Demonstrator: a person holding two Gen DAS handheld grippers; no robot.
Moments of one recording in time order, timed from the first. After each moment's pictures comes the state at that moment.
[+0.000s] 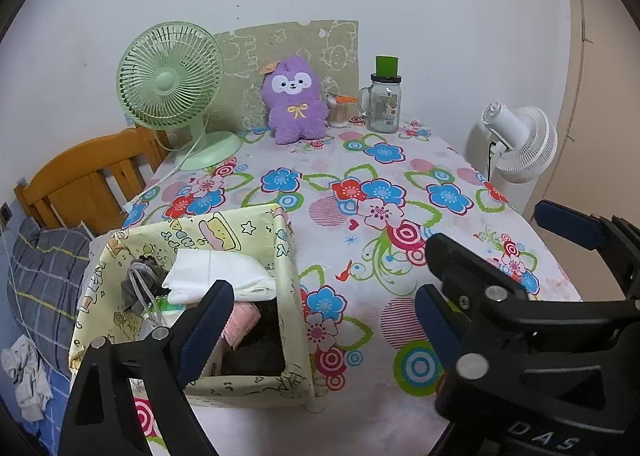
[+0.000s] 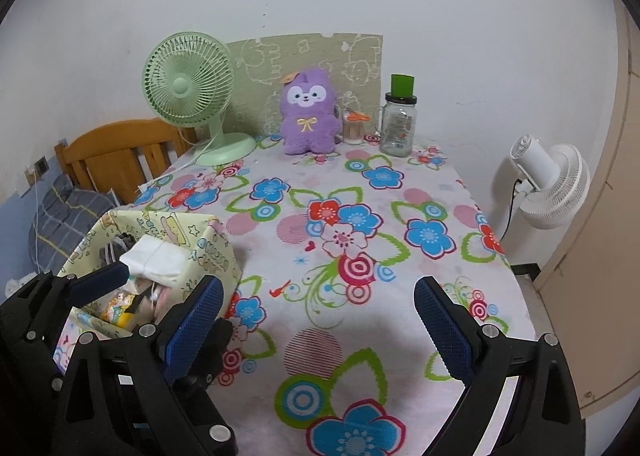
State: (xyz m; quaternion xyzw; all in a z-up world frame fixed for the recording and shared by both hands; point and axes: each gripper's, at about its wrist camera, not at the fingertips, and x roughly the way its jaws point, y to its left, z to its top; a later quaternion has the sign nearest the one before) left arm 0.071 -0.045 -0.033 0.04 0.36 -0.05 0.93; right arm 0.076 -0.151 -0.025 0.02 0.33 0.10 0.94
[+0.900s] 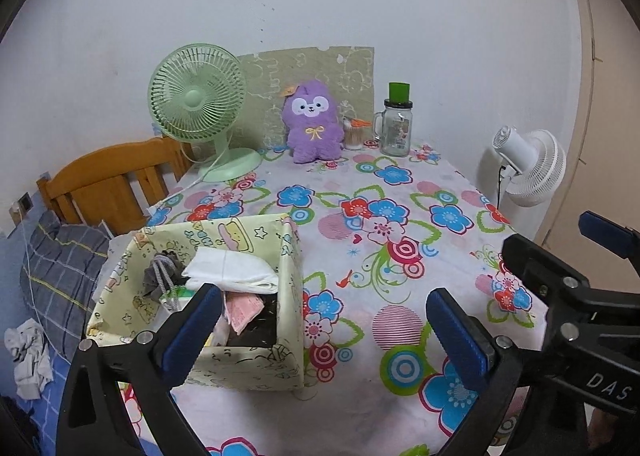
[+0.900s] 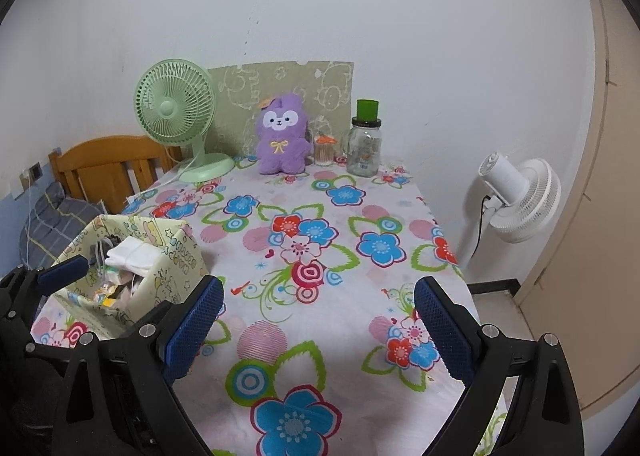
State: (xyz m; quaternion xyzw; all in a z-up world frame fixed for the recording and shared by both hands) left arm 0.038 -0.055 -0.020 0.03 0.31 0.00 0.95; right arm 0.039 -0.201 -0.013 0.01 0.28 0.07 0.96
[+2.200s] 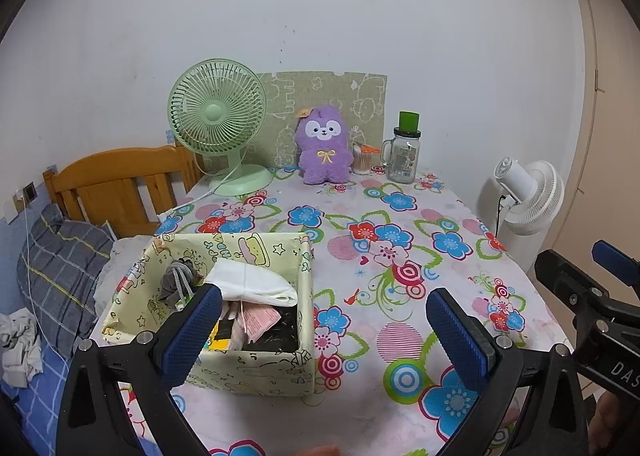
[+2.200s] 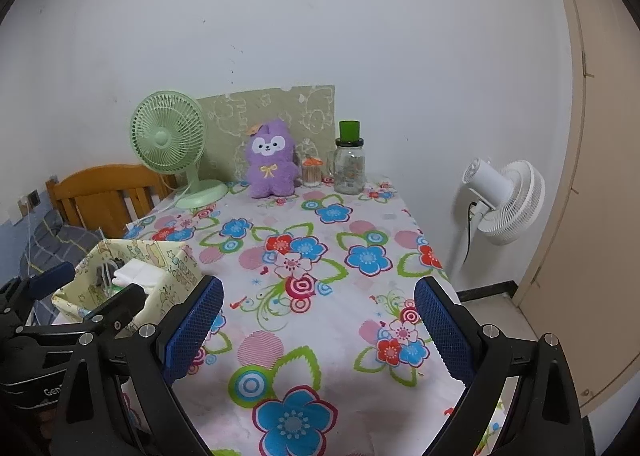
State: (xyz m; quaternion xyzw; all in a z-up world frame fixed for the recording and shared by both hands) left arm 0.022 -0.038 -0.007 0.00 0.28 0.00 0.96; right arm 0.014 -0.214 -0.003 0.04 0.24 0.05 0.97
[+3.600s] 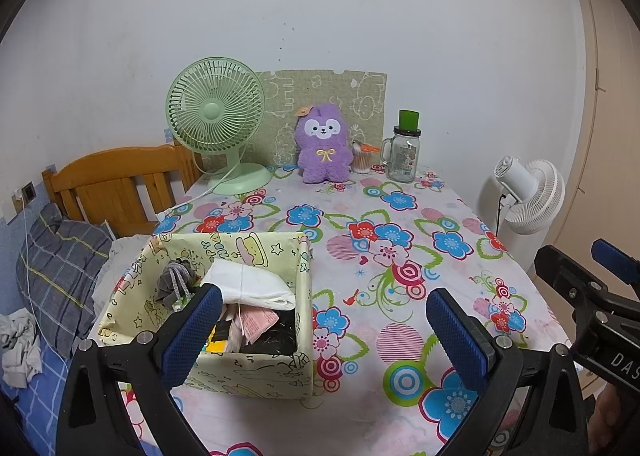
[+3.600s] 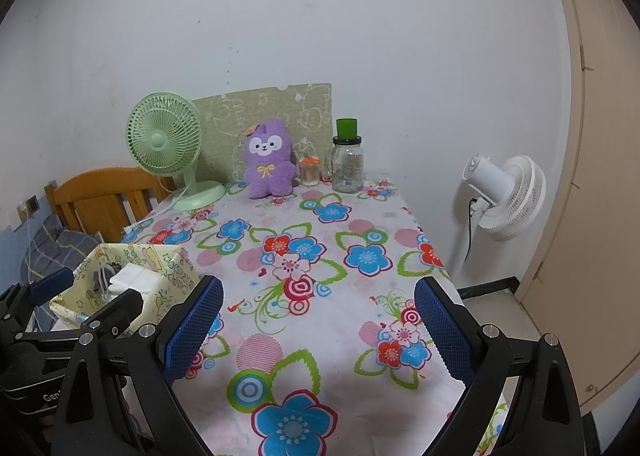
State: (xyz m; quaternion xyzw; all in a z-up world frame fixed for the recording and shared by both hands) left arm 0.026 -0.038 -0.010 -0.01 0.28 0.00 0.96; right arm 0.019 -0.214 -0.006 0.04 0.24 0.05 0.97
